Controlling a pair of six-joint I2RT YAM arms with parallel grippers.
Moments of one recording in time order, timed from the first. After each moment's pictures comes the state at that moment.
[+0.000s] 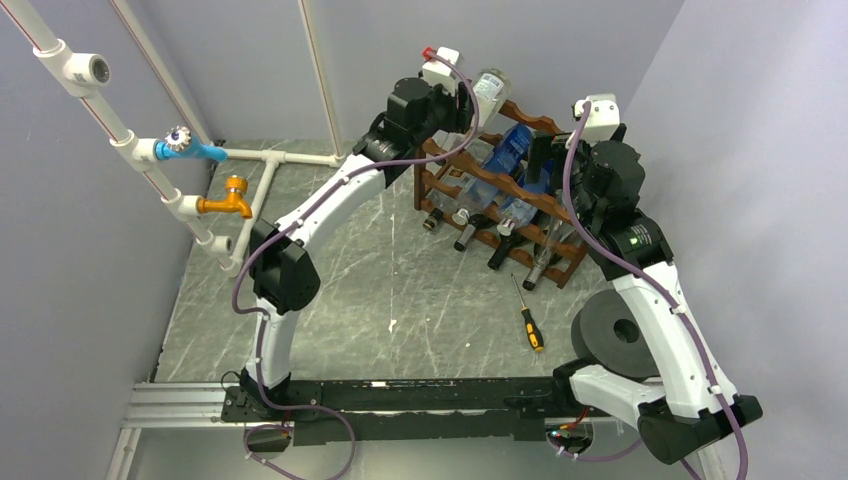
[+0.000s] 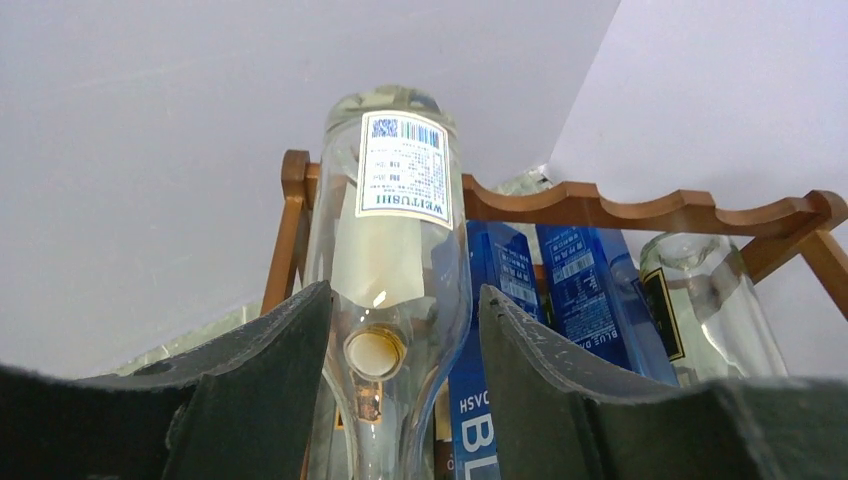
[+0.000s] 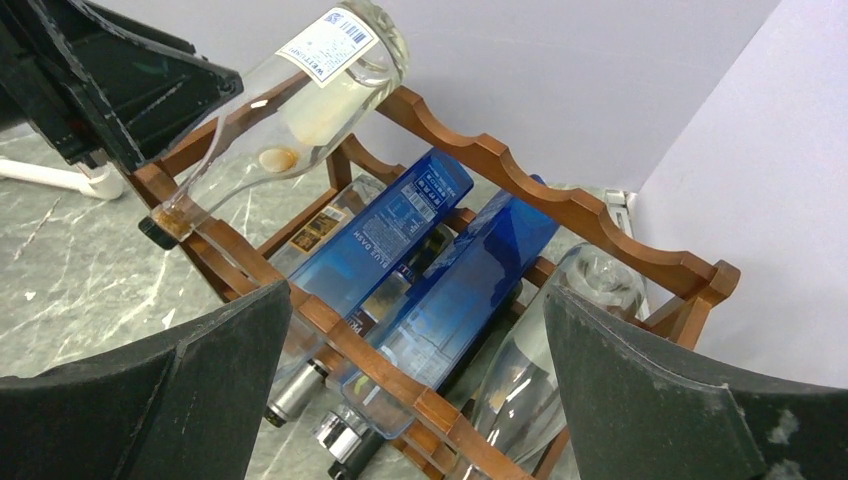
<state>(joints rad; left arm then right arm) -0.66 2.09 2.13 -0.06 -0.03 -0.13 0.35 1.06 1.36 -0.41 0.31 -0.03</state>
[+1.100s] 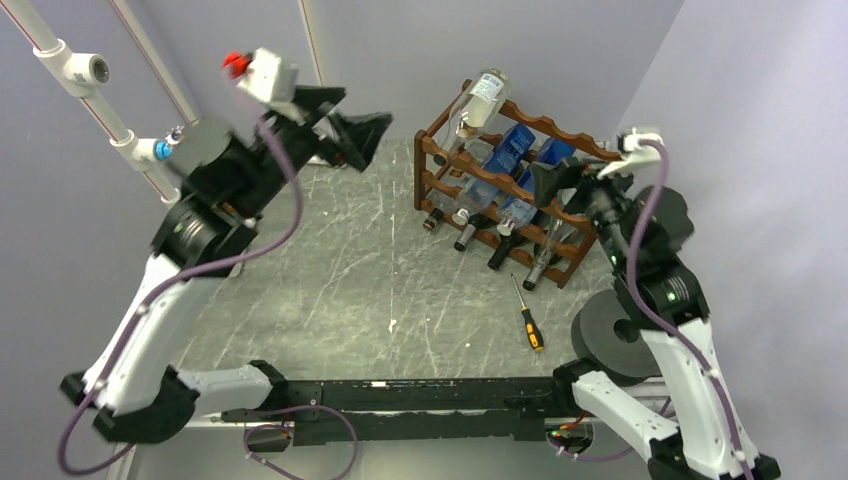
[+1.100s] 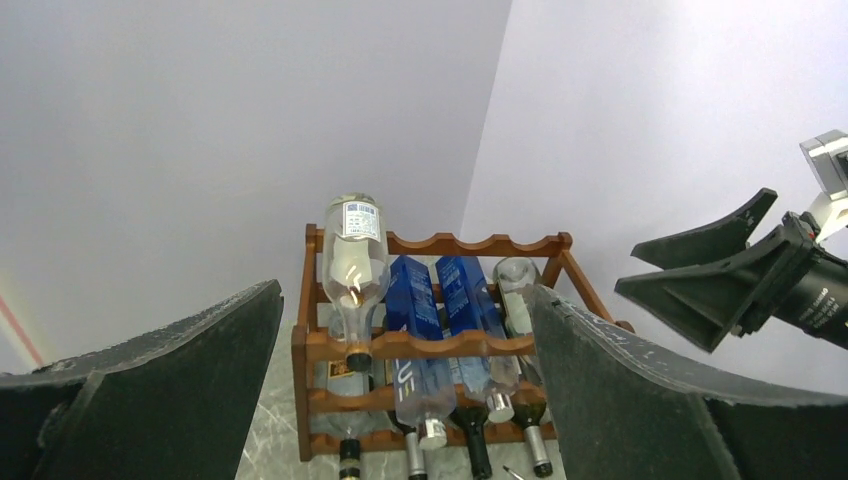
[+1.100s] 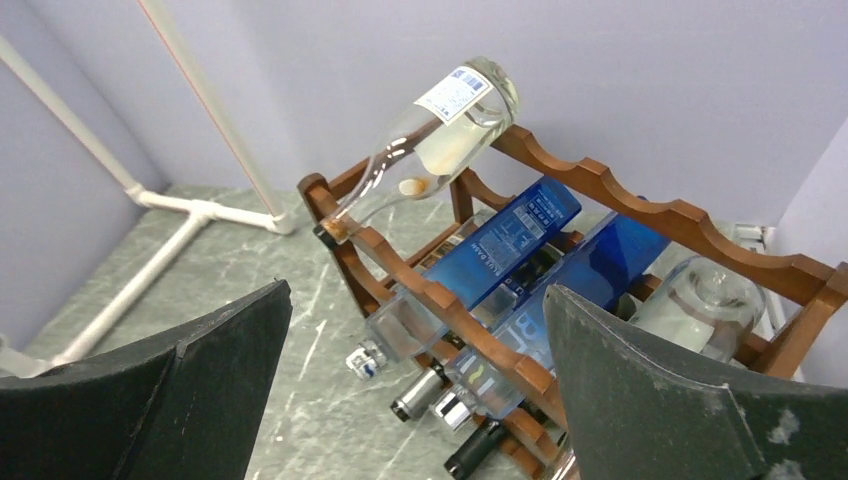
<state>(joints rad) -0.66 1.25 1.80 -0.30 0.04 -0.16 0.35 0.87 1.31 -0.41 0.12 0.15</state>
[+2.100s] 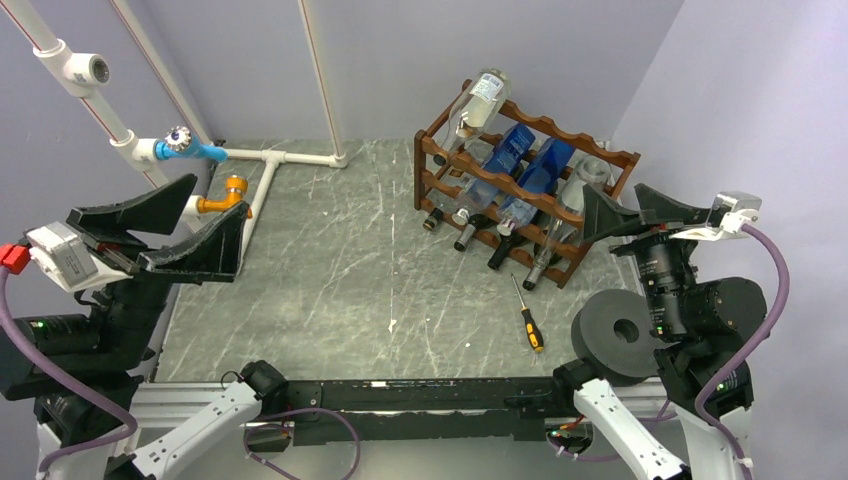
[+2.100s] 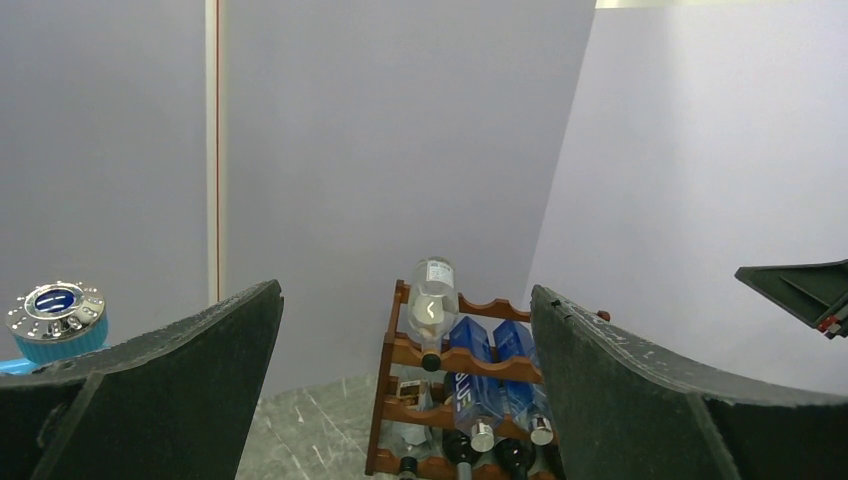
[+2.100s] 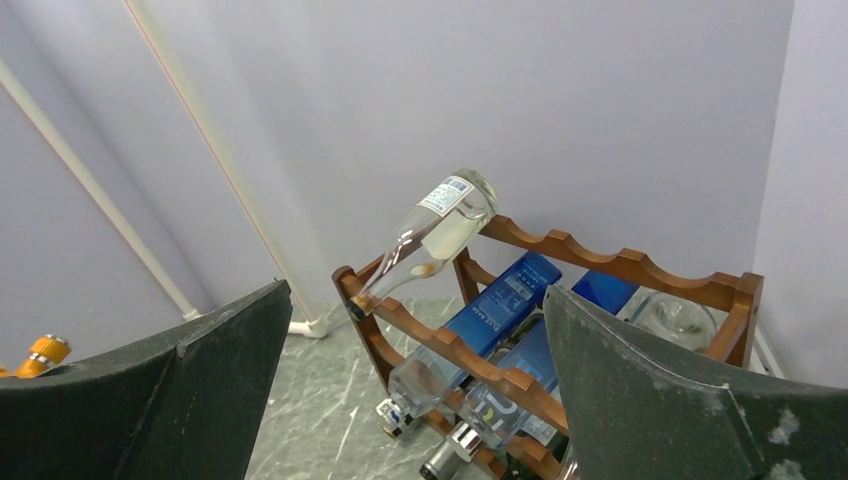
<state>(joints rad) -0.66 0.51 1.36 -0.29 -0.16 -0.10 0.35 0.54 1.24 -0.39 0.19 0.22</state>
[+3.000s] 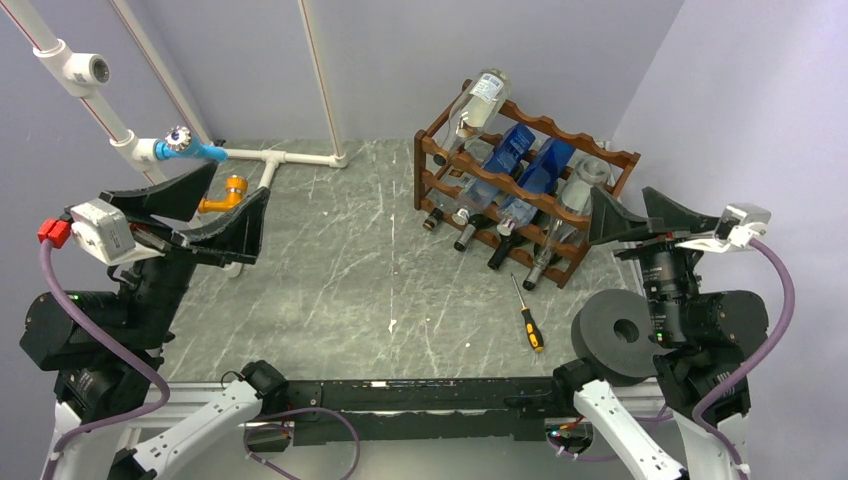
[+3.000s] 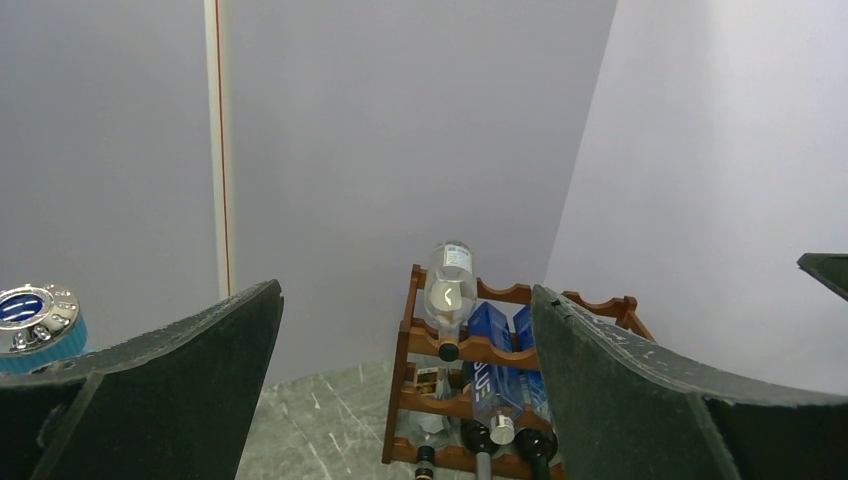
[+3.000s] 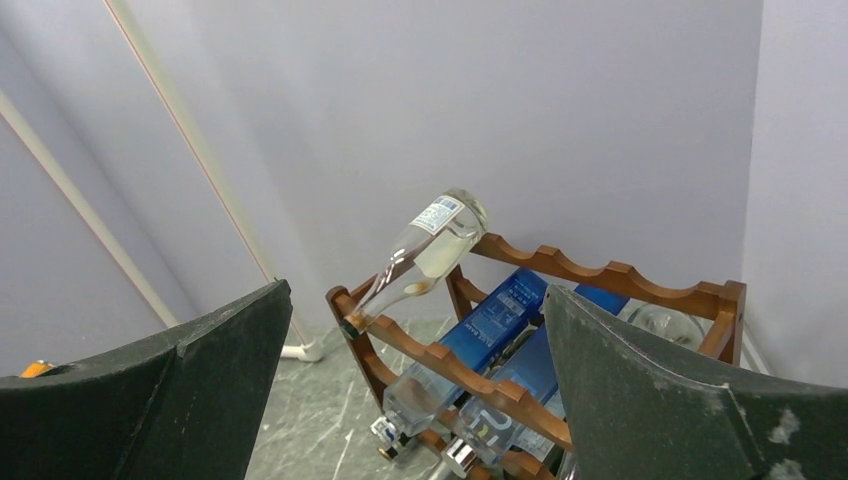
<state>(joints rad) -0.66 0.56 1.33 -0.25 -0.18 -0.07 0.35 0.50 1.19 -0.33 0.23 0.21</state>
